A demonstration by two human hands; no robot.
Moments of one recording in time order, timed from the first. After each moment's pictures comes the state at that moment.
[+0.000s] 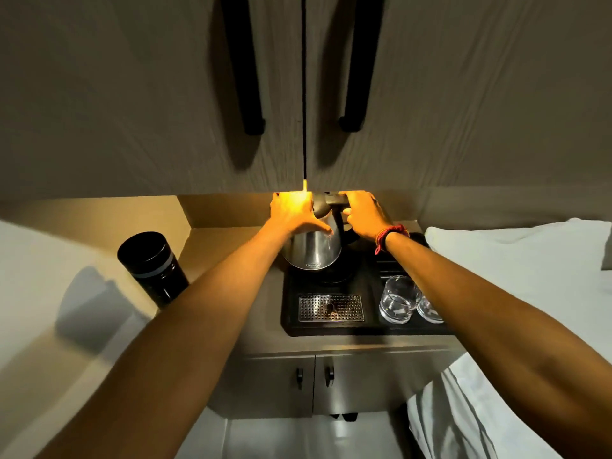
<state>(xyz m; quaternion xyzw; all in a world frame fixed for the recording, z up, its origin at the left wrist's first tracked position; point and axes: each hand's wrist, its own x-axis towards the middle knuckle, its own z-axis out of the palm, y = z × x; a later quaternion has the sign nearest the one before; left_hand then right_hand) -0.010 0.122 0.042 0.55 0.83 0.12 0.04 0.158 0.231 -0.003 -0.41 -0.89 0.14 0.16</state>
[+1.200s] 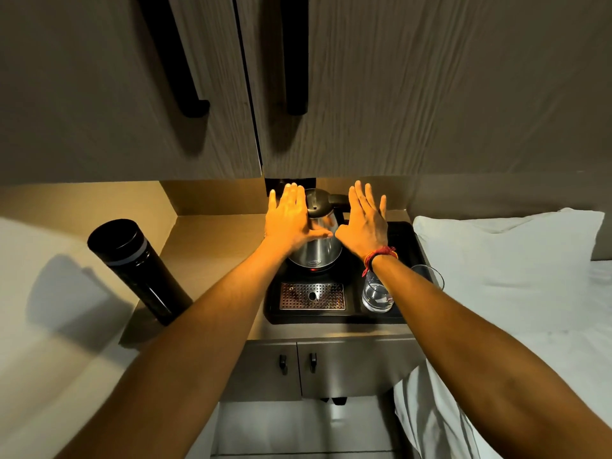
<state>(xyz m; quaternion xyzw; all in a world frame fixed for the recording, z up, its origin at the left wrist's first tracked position) 0.027 0.128 -0.022 0.58 0.80 0.11 -0.05 0.184 0.217 -0.033 -0.44 -0.88 0.10 0.16</state>
